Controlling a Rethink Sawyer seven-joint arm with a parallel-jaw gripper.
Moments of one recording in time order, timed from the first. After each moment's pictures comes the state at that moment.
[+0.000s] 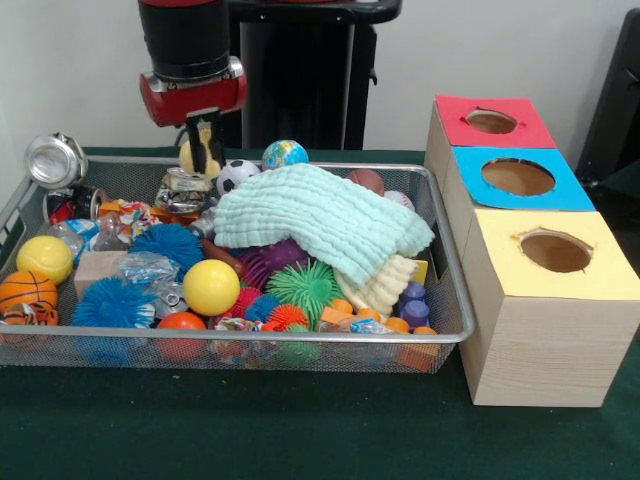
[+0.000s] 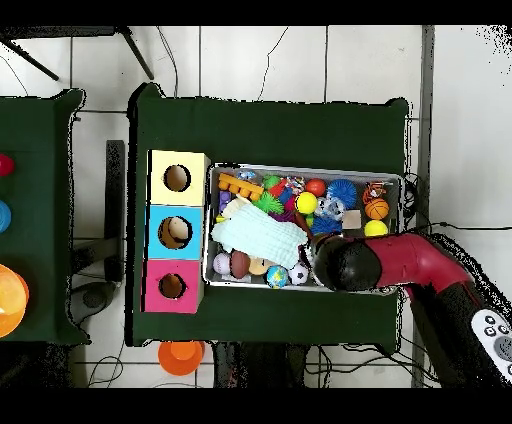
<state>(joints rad) -0.94 -0.74 0.65 1.88 -0.68 0.69 1.42</state>
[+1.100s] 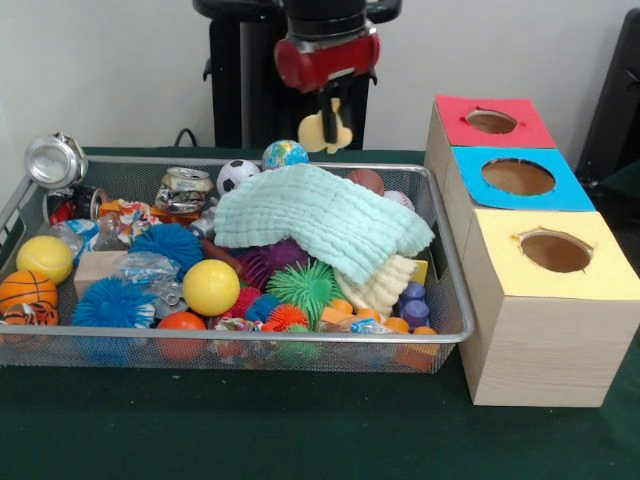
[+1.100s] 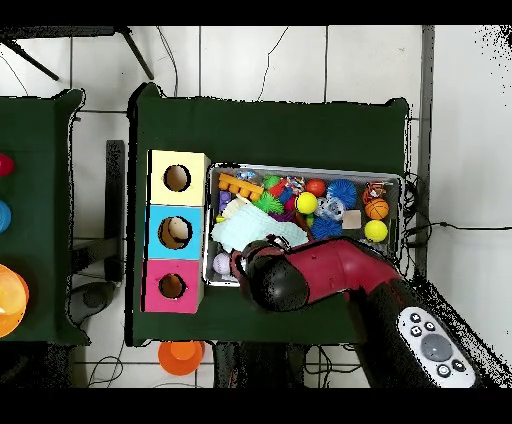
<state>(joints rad) -0.74 -0.88 0.67 2.04 -0.56 0.53 1.43</state>
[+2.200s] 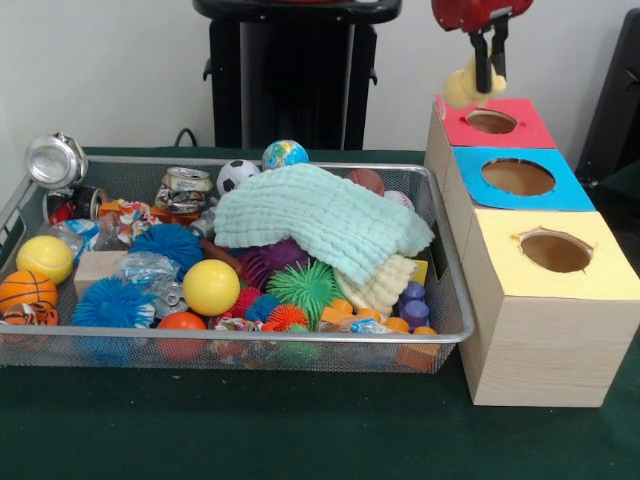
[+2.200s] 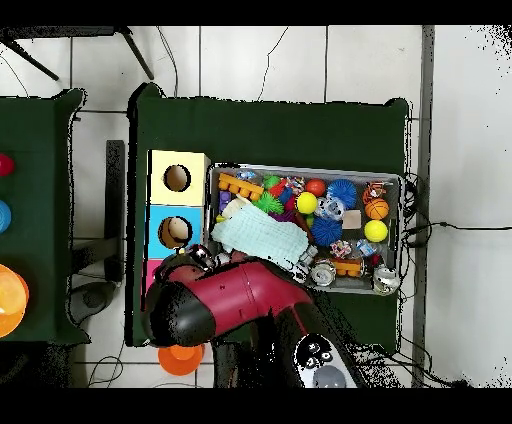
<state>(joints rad) -0.44 -1.03 0.57 2.15 -0.29 0.34 1.45</state>
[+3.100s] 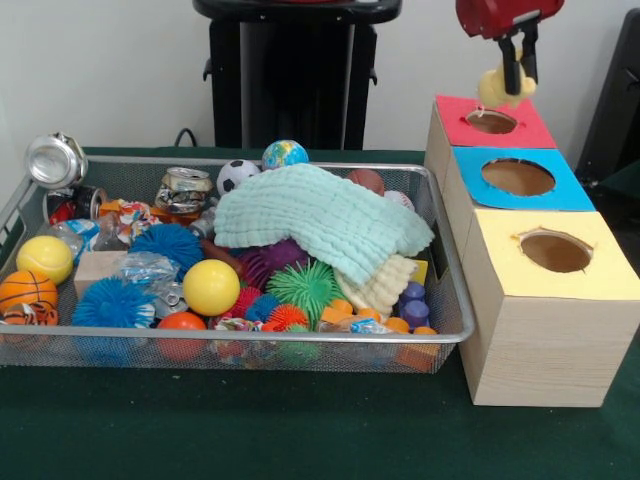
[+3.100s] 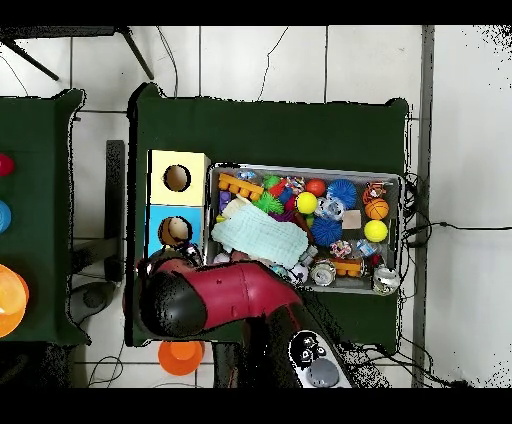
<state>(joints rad) -0.39 -1.01 0.52 2.16 -0.08 0.31 1.45</state>
